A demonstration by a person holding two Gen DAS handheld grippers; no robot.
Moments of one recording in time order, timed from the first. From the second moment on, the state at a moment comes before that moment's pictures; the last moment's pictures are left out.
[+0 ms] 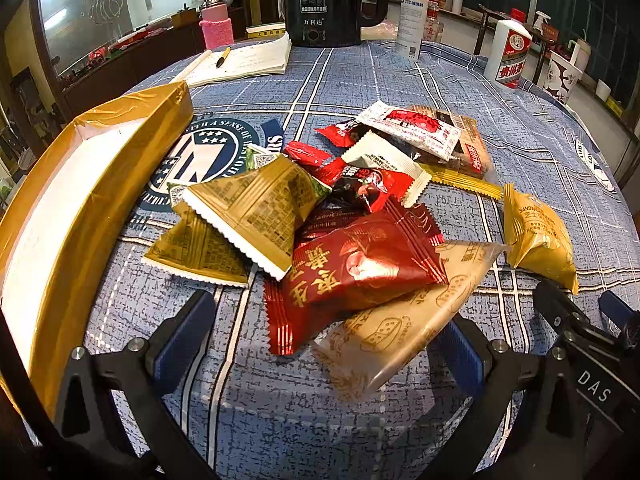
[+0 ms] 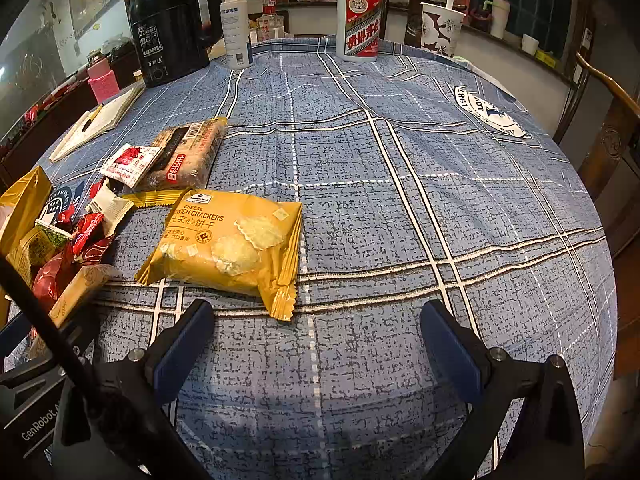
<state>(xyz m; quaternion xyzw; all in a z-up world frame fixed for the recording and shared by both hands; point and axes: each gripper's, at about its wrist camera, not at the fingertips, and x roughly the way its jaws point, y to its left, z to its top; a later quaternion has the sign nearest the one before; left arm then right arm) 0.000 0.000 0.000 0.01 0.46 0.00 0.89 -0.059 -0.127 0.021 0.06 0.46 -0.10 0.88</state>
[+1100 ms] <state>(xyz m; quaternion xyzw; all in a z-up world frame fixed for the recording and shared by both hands) 0.006 -0.001 0.000 0.01 0.47 -0.02 0.88 -0.059 -0.127 0.022 0.06 0.46 -0.11 0.88</state>
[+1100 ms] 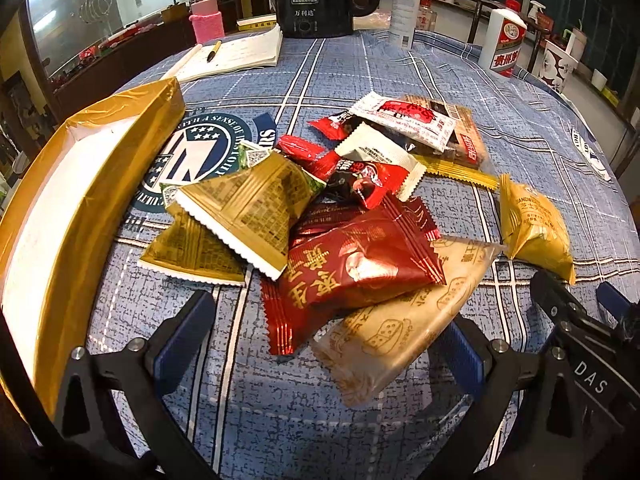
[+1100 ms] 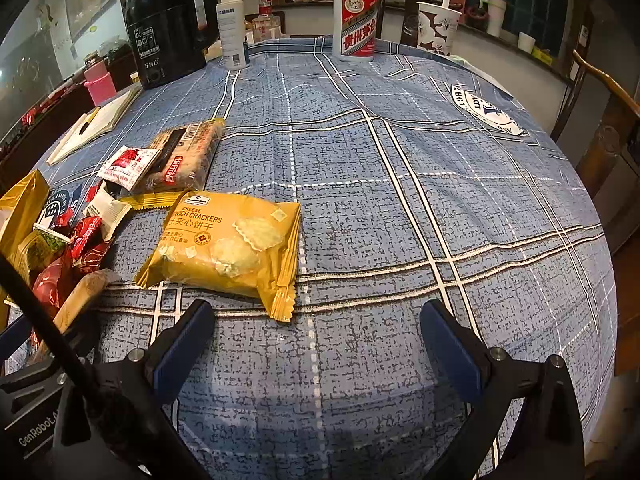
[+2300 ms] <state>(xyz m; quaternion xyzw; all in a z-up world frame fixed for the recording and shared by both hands) -0.101 0.043 0.099 0.01 0.27 -0.03 0.96 -0.058 -0.125 0.023 0.06 0.47 -0.09 0.88</state>
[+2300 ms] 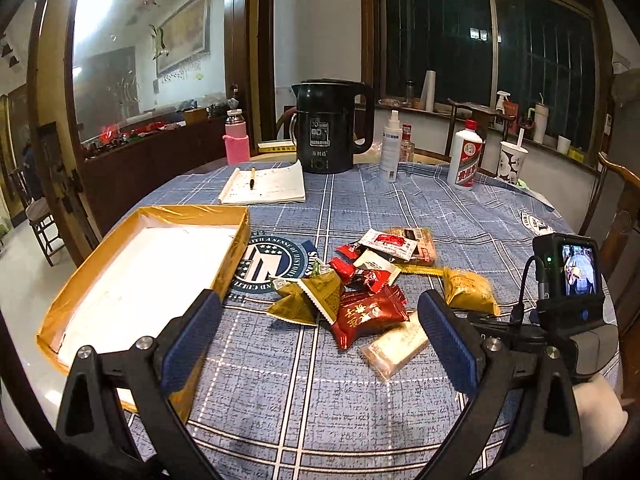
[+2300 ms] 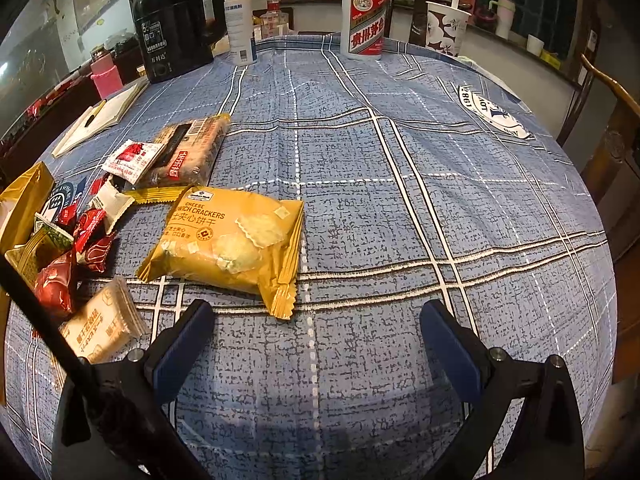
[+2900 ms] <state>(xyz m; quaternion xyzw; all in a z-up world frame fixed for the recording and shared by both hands) -0.104 0.056 0.099 0.01 0.28 -0.03 0.96 -0.078 -0.135 0.032 0.10 0.44 -0.08 0.89</state>
